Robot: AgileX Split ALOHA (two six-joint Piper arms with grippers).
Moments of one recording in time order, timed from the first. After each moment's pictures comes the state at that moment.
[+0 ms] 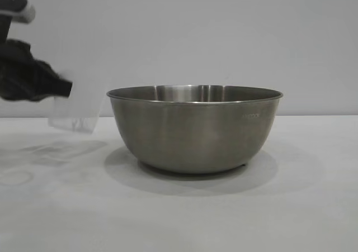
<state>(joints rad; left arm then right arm) -0.16 2.11 -0.65 0.21 -1.14 0.11 0.37 0.04 -0.49 -0.02 1.14 0.01</state>
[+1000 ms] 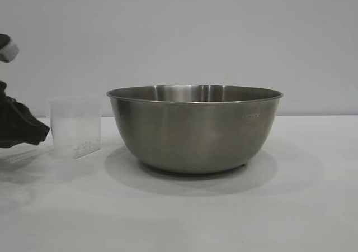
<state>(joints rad) -0.14 1.96 -0.42 0.04 -1.14 0.13 0.37 0.04 -0.49 -0.02 1.14 0.01</state>
